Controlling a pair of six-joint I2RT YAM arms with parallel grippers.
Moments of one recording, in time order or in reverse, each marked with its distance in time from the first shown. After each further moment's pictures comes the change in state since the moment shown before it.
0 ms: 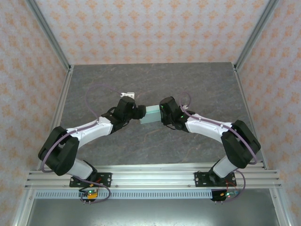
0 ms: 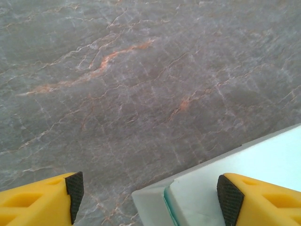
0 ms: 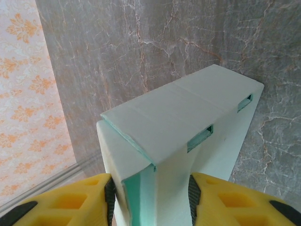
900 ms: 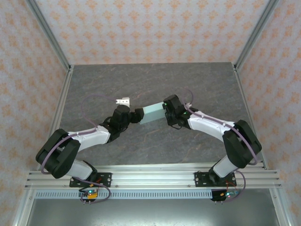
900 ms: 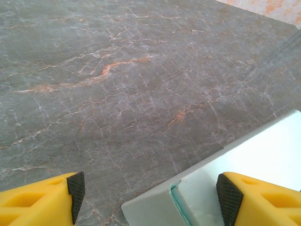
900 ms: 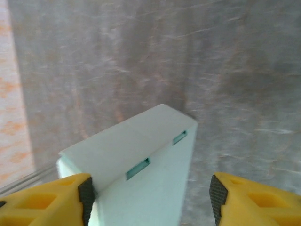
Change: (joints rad) left arm 0.000 -0.033 -0.196 0.299 -0.037 -0.047; right arm -0.062 -0.003 0.027 -0.131 -0.048 -0.159
